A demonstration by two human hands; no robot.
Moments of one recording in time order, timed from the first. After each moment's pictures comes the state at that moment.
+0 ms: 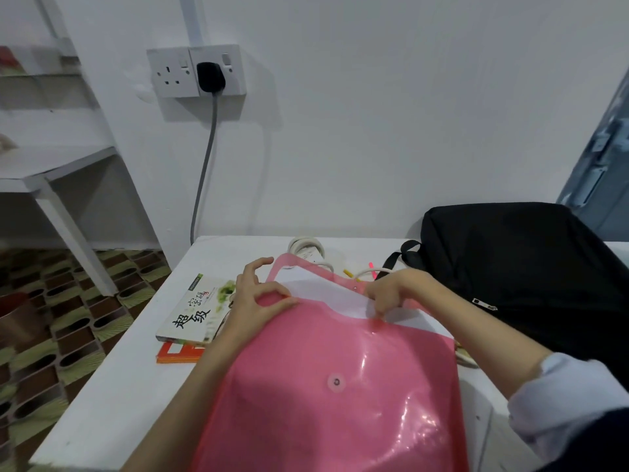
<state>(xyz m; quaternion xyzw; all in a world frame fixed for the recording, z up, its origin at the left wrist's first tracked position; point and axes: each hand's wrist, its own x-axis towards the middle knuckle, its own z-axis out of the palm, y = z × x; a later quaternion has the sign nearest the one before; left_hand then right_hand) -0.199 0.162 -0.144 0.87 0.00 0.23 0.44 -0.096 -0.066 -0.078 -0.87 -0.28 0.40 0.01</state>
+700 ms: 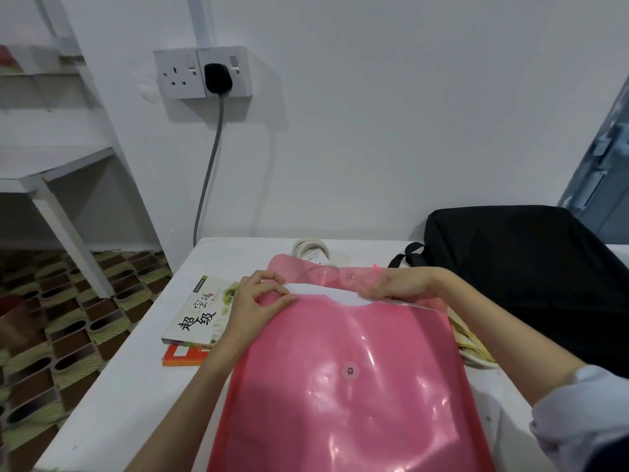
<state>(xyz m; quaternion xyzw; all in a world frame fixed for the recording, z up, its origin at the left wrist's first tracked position) -0.200 0.171 -0.144 0.85 0.00 0.27 0.45 -0.100 -0.085 -0.068 -0.83 -0.27 0.39 0.28</state>
